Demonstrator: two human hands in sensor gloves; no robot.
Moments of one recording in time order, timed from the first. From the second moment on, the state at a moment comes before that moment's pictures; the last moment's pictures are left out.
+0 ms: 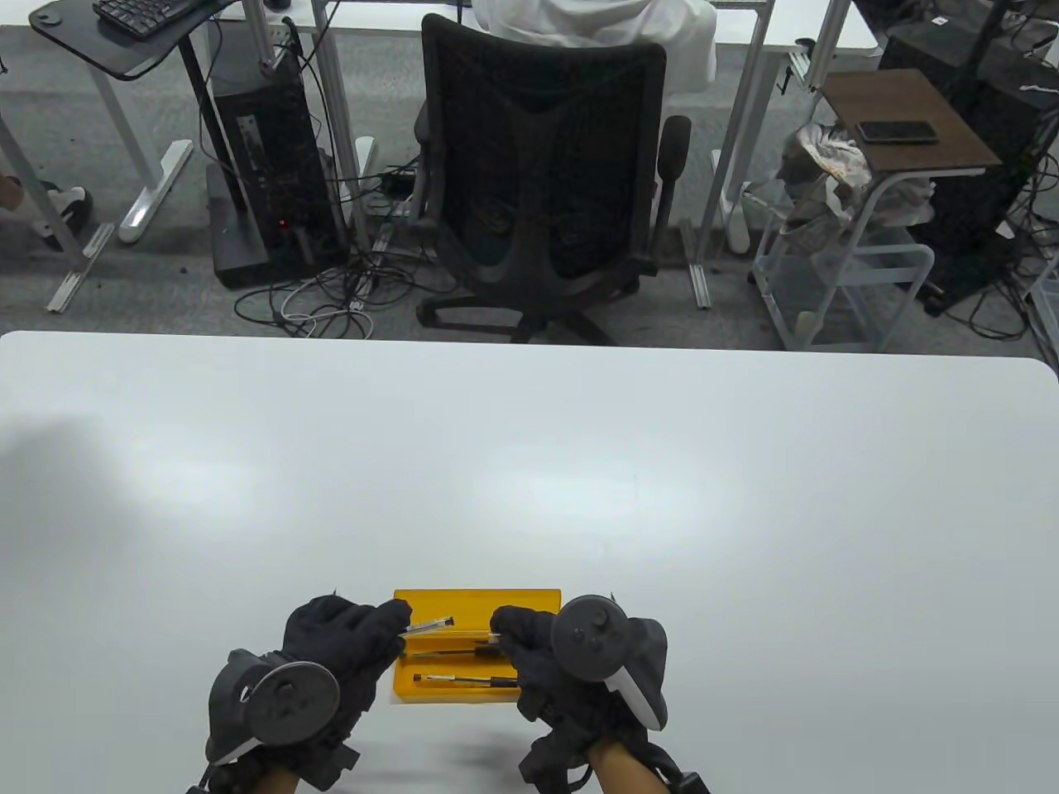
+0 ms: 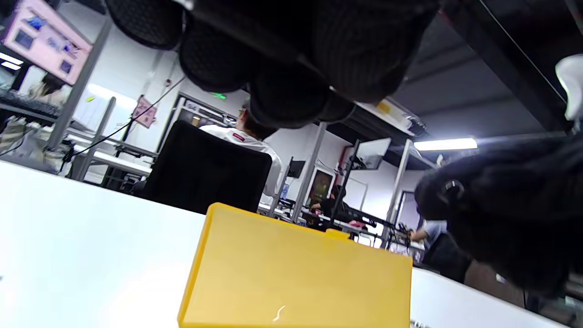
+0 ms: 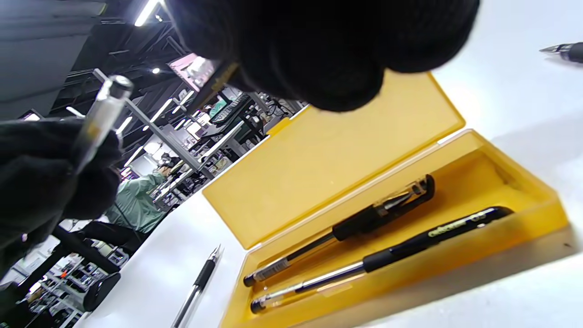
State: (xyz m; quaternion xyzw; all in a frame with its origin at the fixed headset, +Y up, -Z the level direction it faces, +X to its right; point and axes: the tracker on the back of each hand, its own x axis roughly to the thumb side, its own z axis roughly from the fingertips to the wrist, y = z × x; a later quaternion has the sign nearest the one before) left_hand -0.224 -0.688 -0.233 0.14 -0.23 0.17 0.95; right_hand 0.041 -0.705 -0.262 0.09 0.05 0.93 0.36
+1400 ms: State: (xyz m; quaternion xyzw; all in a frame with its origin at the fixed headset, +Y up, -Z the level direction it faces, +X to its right) left_hand -0.190 -0.693 -0.220 0.16 -0.31 0.02 0.94; right_hand 0.005 -0.706 -0.247 0.20 0.10 0.95 0.20
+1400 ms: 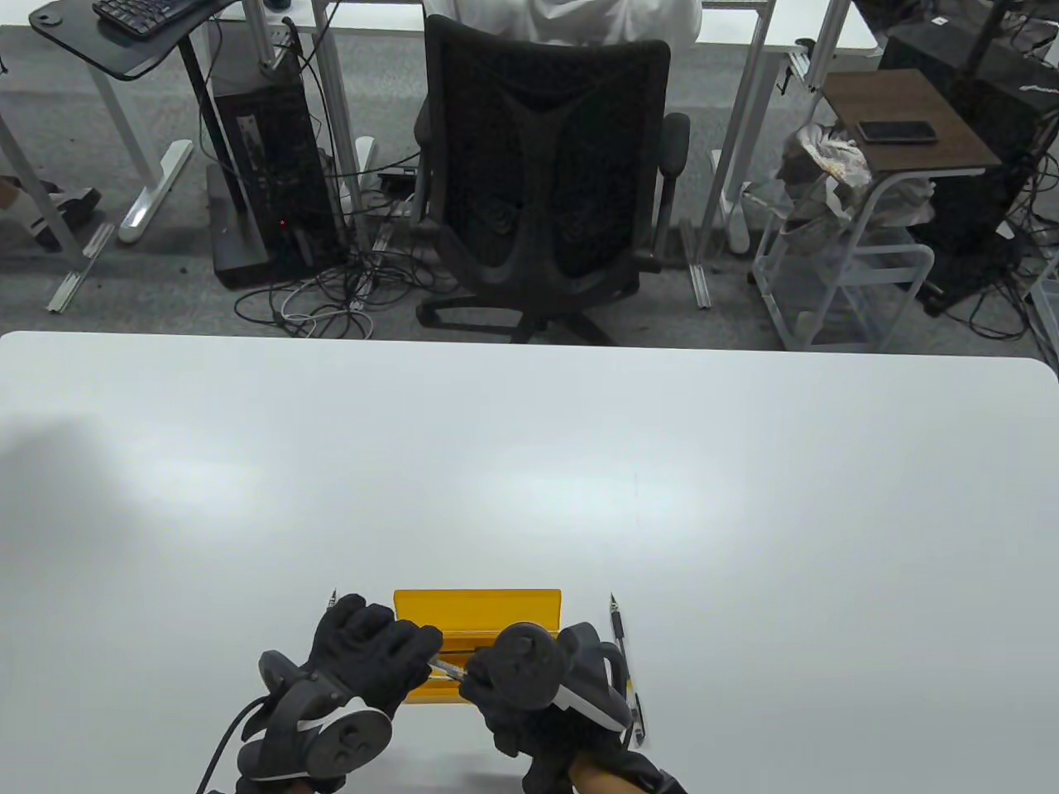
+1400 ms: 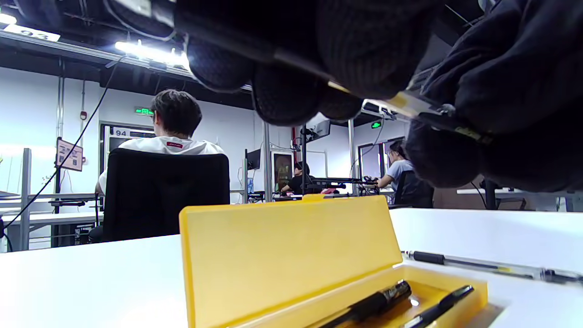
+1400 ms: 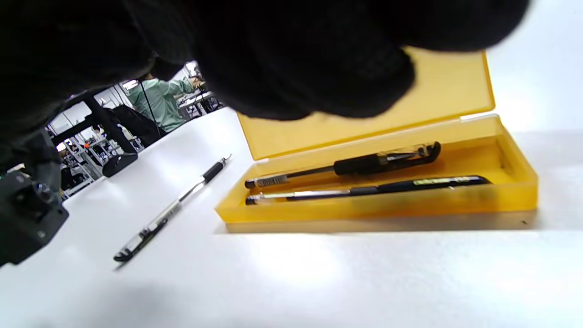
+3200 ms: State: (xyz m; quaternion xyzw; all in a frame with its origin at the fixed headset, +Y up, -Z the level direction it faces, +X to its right) left_hand -0.236 -0.727 -0.266 -0.04 0.02 0.12 0.99; right_hand 0.039 -0.716 -0.263 0.11 0.12 0.94 0.31
